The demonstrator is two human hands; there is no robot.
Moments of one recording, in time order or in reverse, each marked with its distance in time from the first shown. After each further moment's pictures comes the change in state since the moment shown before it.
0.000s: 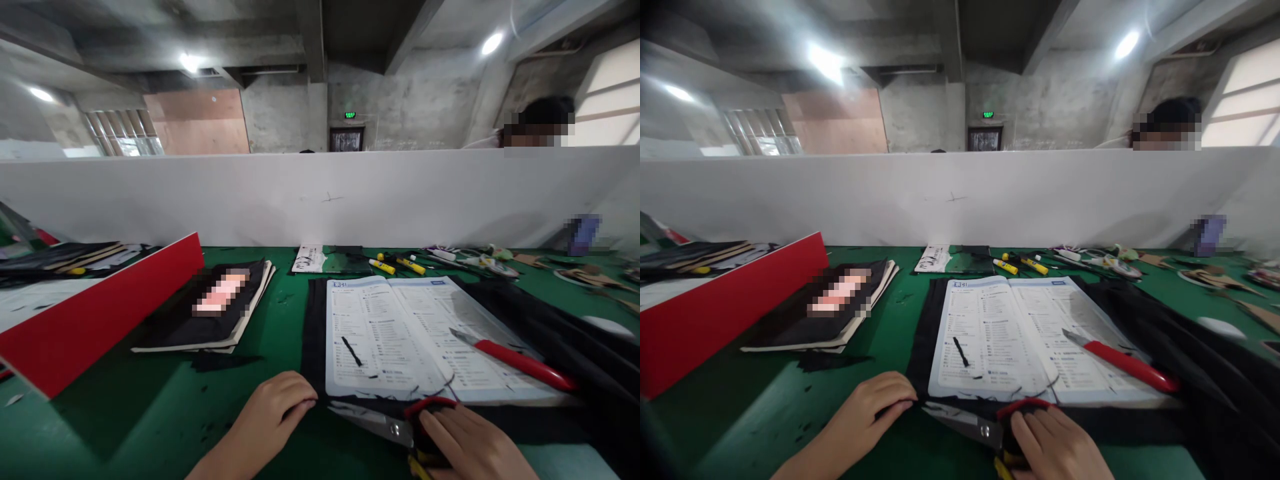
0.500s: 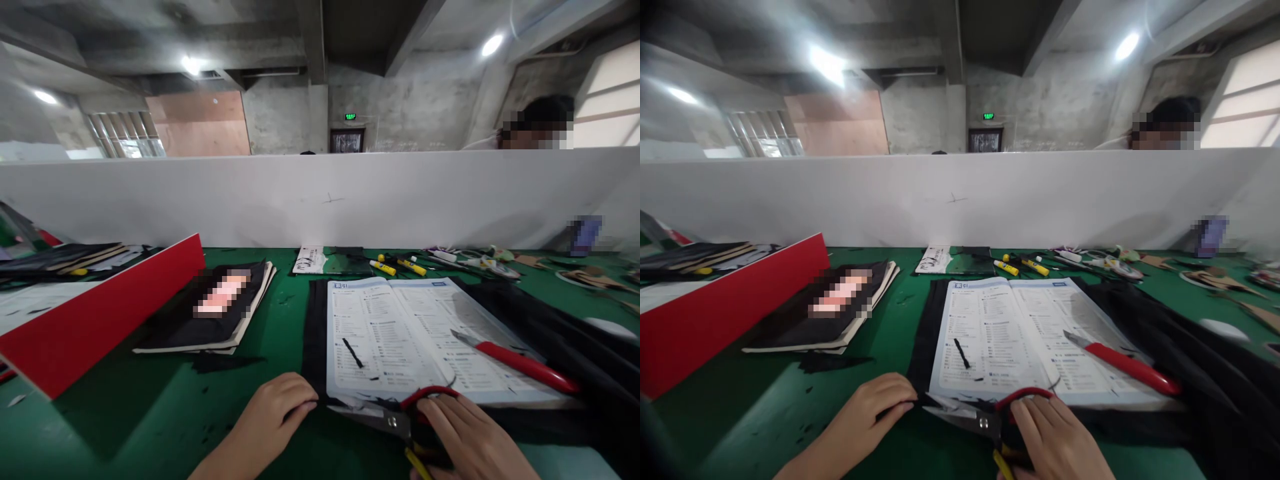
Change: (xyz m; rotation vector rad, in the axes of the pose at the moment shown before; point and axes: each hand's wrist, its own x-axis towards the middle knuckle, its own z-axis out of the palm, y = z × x) left_hand -0.001 -0.004 0.003 0.003 0.013 0.021; right_hand 0.010 -0.001 -0.002 -0.156 0.023 0.020
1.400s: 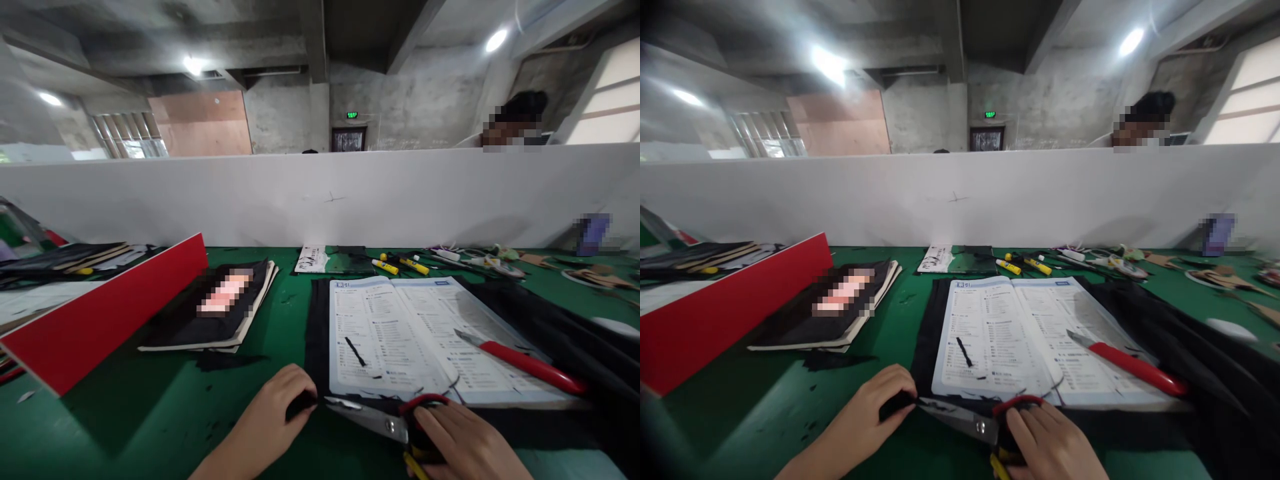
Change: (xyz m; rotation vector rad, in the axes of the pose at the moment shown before) left_hand 0.001 0.009 -0.005 -0.025 0.005 -0.105; right_hand 0.000 -0.004 0.008 0.208 -0.045 0.029
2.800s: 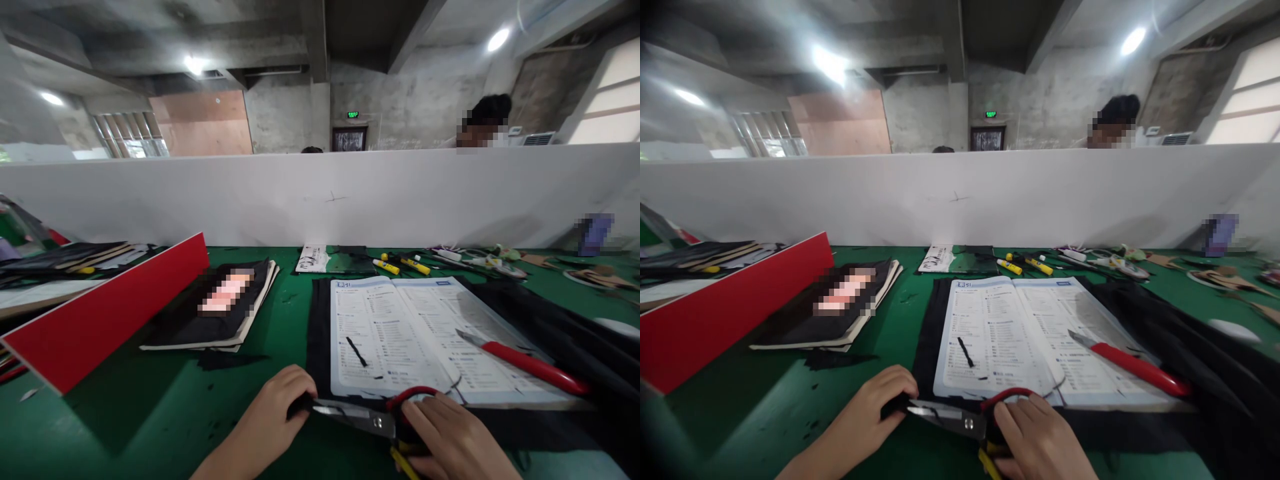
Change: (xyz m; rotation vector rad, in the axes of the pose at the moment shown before) left_hand 0.001 0.001 -0.001 -0.043 -0.031 -0.052; right_hand 0.009 -0.009 0.009 0.028 -0.069 0.036
